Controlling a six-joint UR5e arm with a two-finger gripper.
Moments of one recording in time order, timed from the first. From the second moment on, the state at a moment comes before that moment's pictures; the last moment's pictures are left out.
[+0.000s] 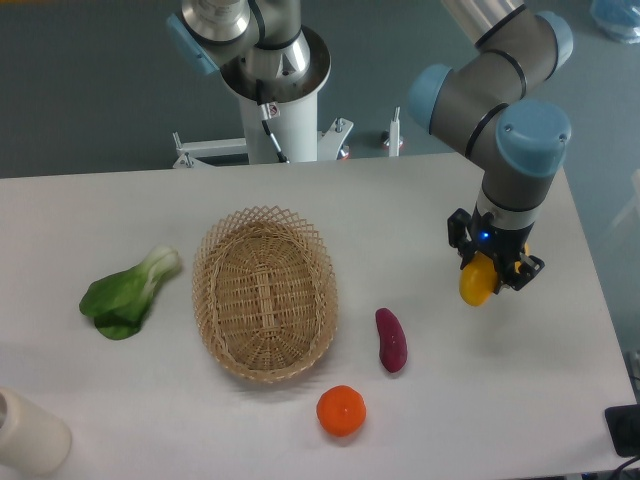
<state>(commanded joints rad) 2.71 -1.97 -1.58 -1.06 1.54 1.51</state>
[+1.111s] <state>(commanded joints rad) 2.71 -1.94 -1.69 -1.05 1.56 1.52</state>
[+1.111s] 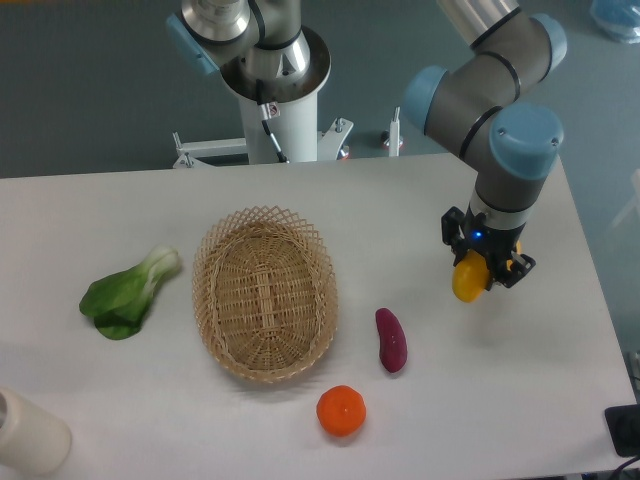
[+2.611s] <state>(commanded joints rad) 2.66 -1.78 -2.04 -0.88 1.60 1.60</state>
